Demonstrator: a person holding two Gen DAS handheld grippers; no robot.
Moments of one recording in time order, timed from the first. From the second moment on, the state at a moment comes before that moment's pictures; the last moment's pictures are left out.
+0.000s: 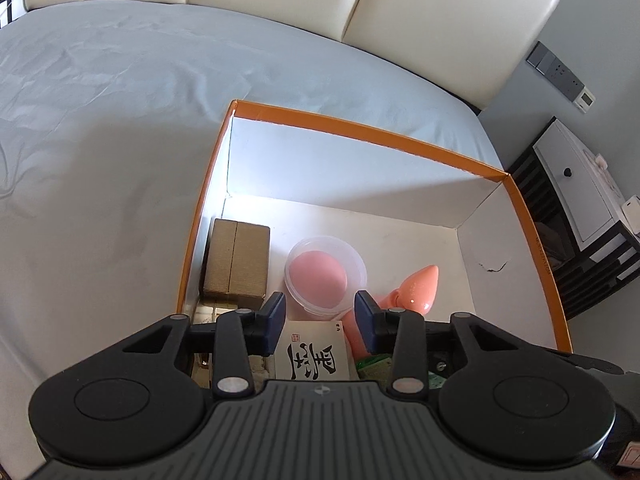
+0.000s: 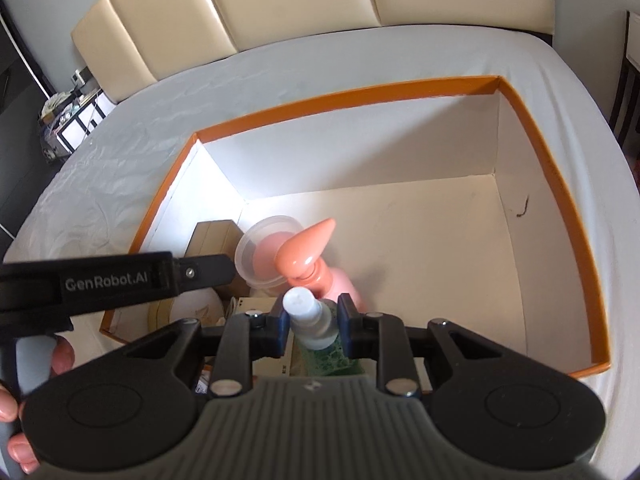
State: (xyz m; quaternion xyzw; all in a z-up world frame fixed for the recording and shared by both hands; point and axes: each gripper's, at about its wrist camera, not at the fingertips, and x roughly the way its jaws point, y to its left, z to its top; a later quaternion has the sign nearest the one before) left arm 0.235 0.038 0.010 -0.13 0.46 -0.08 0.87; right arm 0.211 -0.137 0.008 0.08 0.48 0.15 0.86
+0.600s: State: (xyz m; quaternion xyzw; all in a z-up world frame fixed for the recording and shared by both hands) left arm 0.194 0.029 0.060 -0.12 0.40 -0.11 0.90; right arm 0.170 -0.146 0.051 0.05 0.41 0.16 0.89
